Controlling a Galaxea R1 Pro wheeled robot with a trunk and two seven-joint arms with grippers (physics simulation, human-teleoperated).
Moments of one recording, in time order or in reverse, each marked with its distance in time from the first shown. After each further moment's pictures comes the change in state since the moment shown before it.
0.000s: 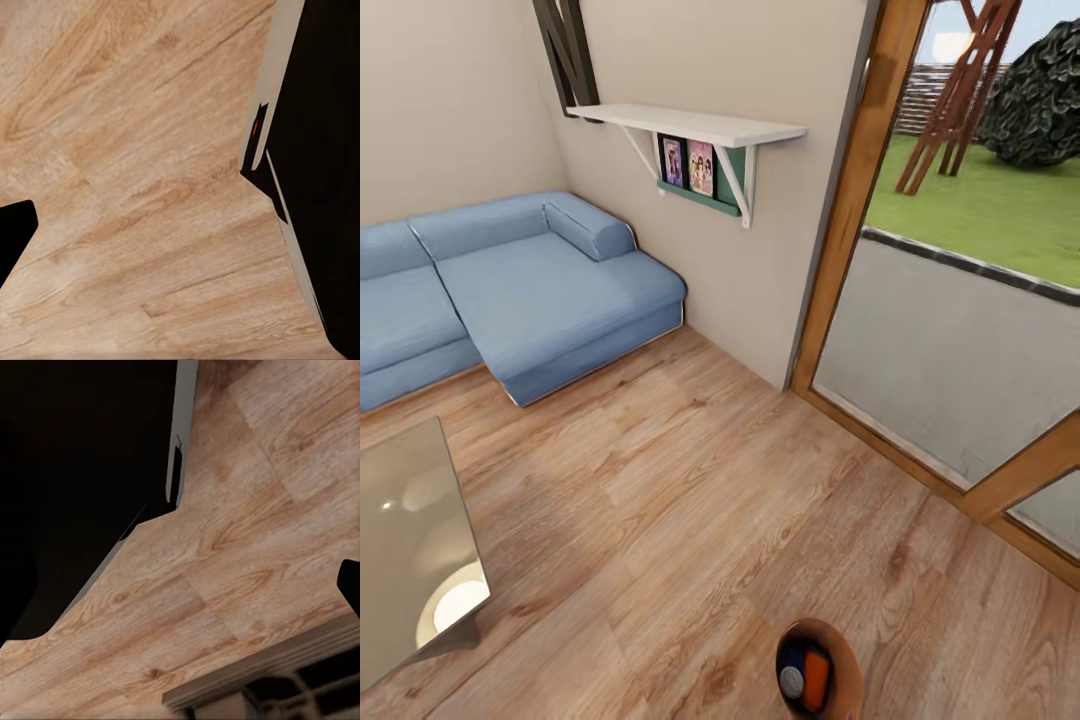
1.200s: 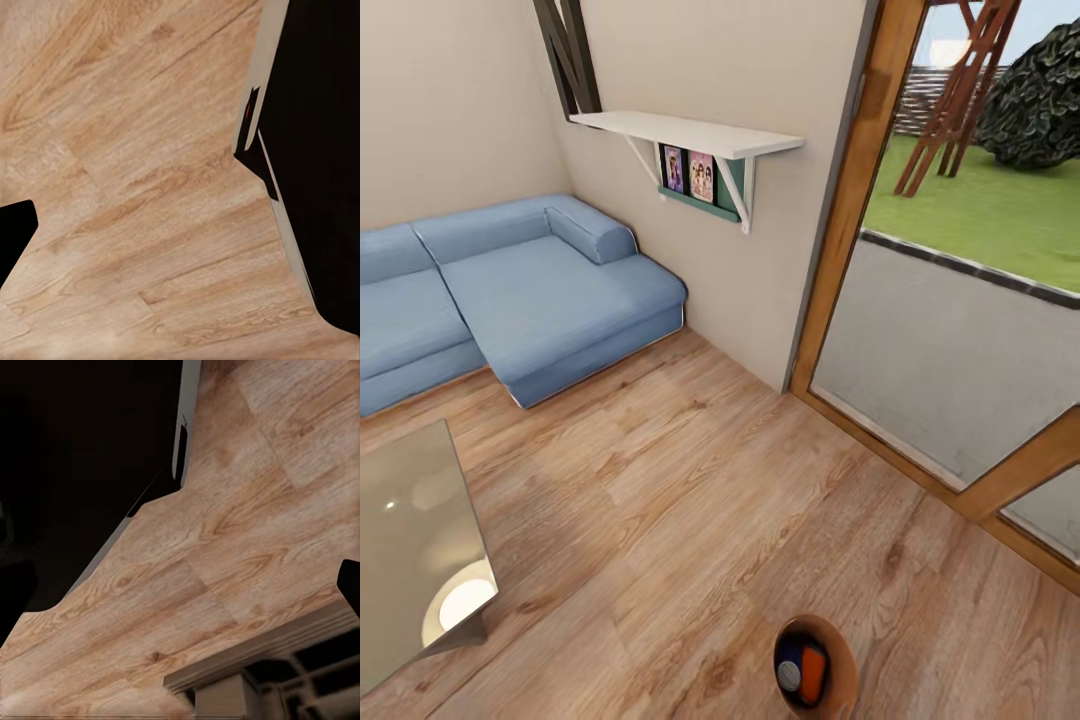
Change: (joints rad) left arm 0.000 -0.002 0.000 0.000 0.000 0.006 -0.018; right arm 0.000 0.002 0.014 0.014 0.001 0.000 -0.013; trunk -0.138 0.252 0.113
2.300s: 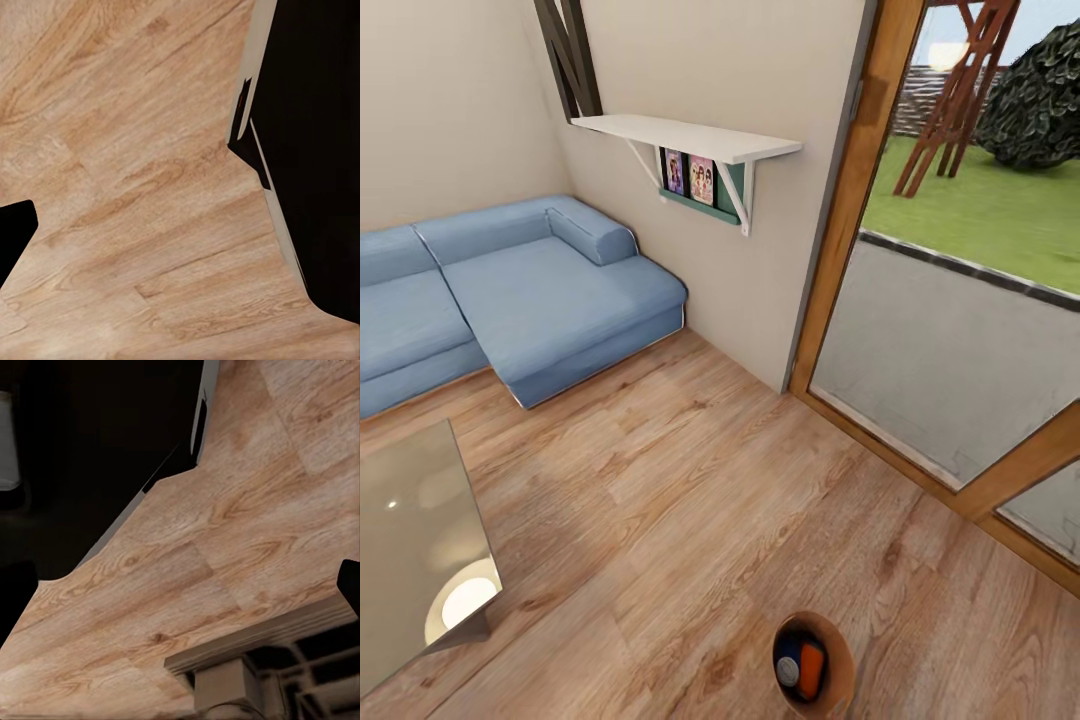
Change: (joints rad) left arm 0.000 -0.011 -0.002 0.000 0.000 0.000 0.000; right arm 0.000 -0.001 0.048 0.027 0.011 0.000 -0.003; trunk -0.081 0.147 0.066
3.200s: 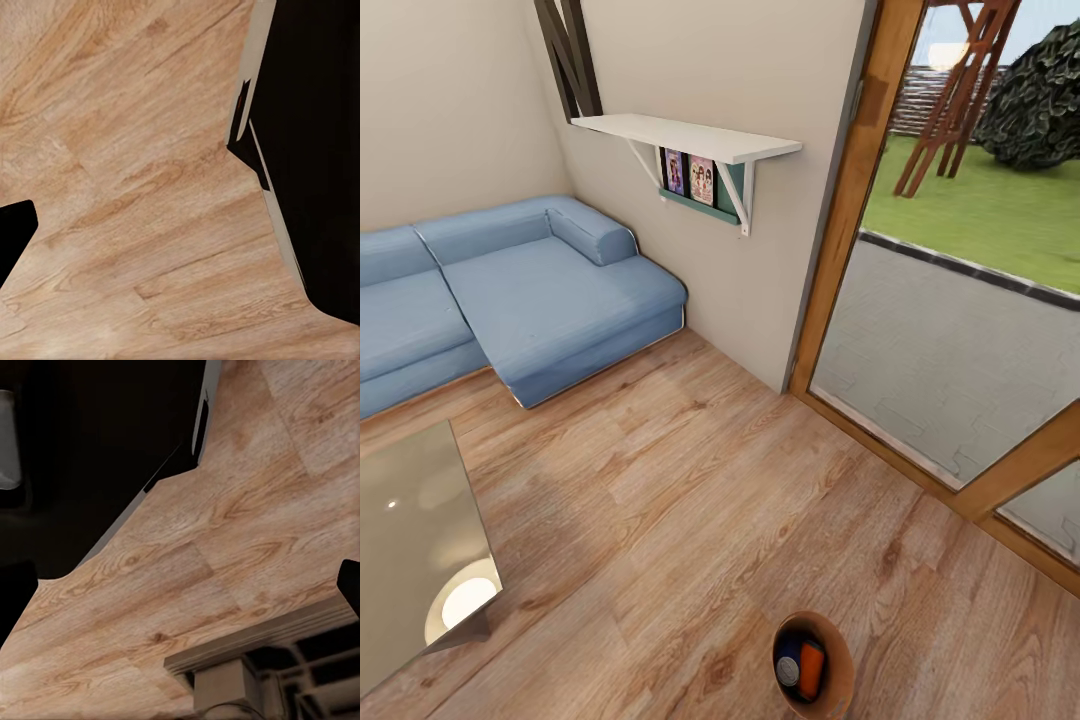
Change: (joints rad) left arm 0.000 -0.001 0.000 0.000 0.001 -0.003 0.000; right arm 0.000 0.001 0.004 -0.001 0.003 0.000 0.000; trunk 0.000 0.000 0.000
